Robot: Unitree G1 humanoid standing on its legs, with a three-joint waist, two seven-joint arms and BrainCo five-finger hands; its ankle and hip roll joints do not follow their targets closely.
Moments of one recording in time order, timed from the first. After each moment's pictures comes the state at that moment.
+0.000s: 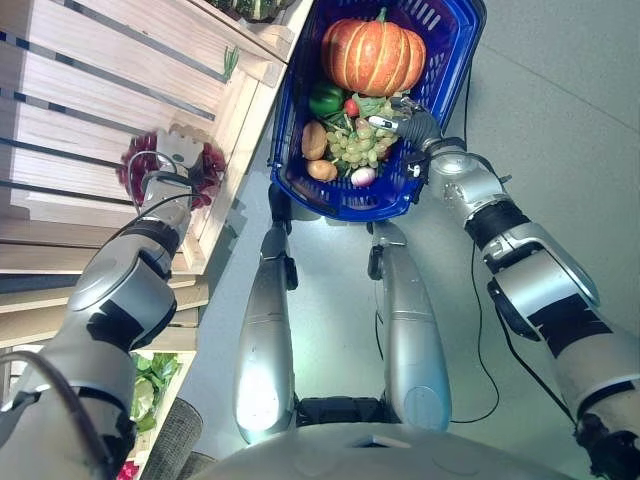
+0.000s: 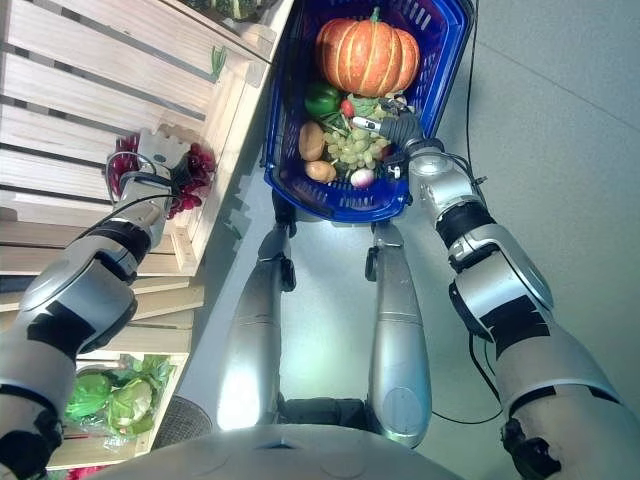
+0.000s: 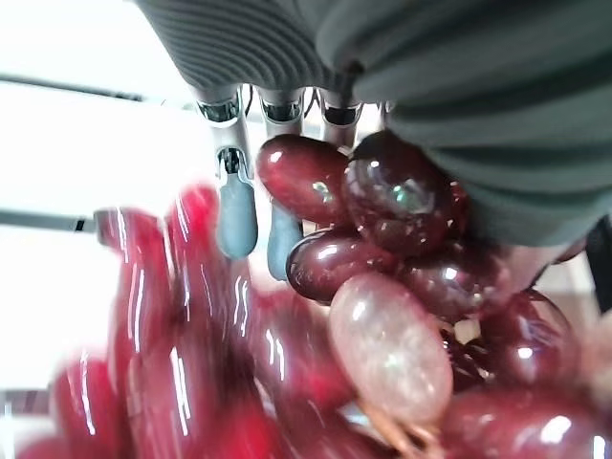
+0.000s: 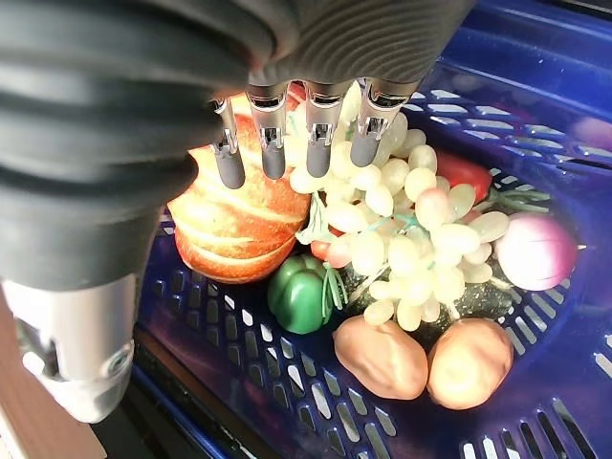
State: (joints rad) left arm -1.01 0.56 -0.88 1.27 0.79 0.22 0.29; right arm -1.07 -0.41 0.57 0.97 0.63 0.05 -0.06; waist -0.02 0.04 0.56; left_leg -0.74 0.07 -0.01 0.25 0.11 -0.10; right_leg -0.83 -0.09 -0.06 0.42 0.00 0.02
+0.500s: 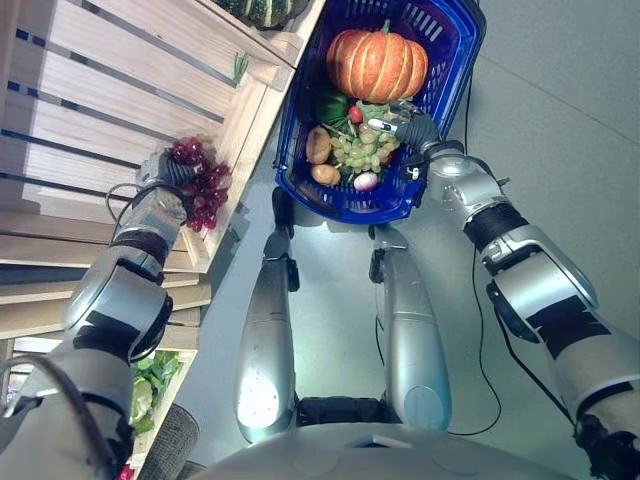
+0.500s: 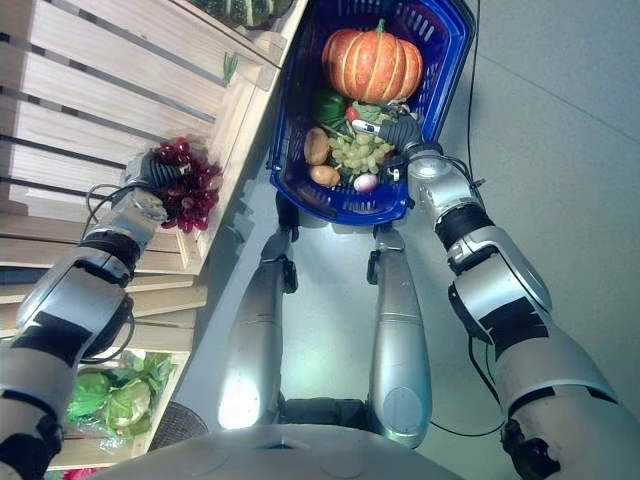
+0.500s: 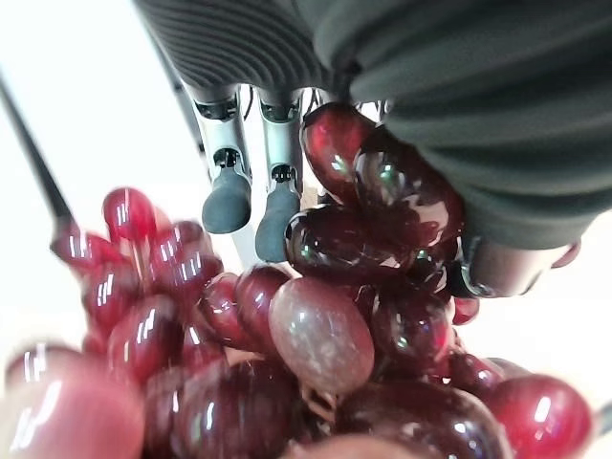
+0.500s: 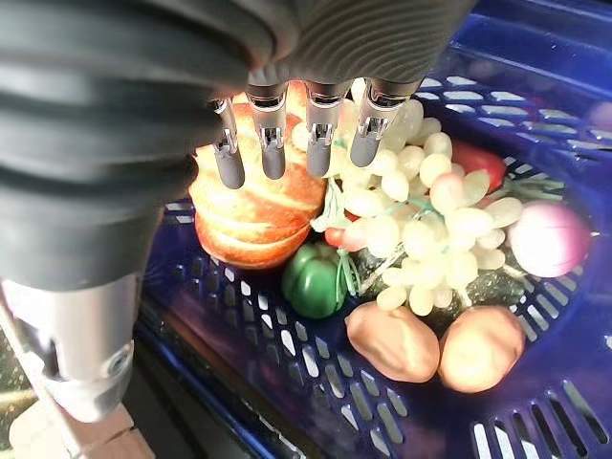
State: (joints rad) left arm -0.91 0.57 -0.44 1.22 -0.24 -0.09 0.26; right arm -1.03 -0.41 0.56 0.93 0.63 0.05 -0.07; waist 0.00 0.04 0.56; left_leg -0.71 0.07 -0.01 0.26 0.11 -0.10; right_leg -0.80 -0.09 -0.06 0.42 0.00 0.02
